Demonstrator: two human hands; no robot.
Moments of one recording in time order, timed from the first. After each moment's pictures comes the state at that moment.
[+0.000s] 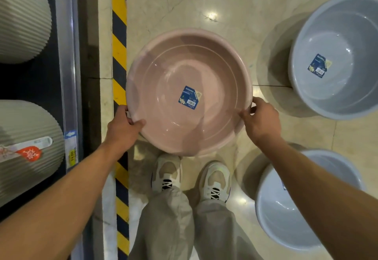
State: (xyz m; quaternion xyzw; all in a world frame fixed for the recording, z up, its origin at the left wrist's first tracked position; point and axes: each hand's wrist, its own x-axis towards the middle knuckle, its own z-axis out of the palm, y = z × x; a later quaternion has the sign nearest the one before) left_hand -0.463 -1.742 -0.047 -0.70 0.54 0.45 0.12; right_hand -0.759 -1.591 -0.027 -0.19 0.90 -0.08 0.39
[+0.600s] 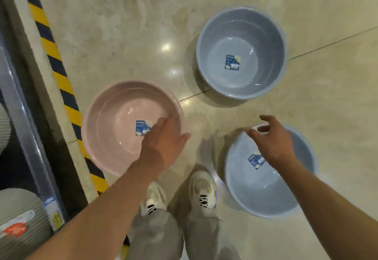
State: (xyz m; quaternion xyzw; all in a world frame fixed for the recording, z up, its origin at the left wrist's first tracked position) left_hand -0.659 -1.649 0.048 -0.36 0.83 0.37 0.20; right_hand -0.818 -1.428 0.069 0.03 0.91 -0.22 0.34
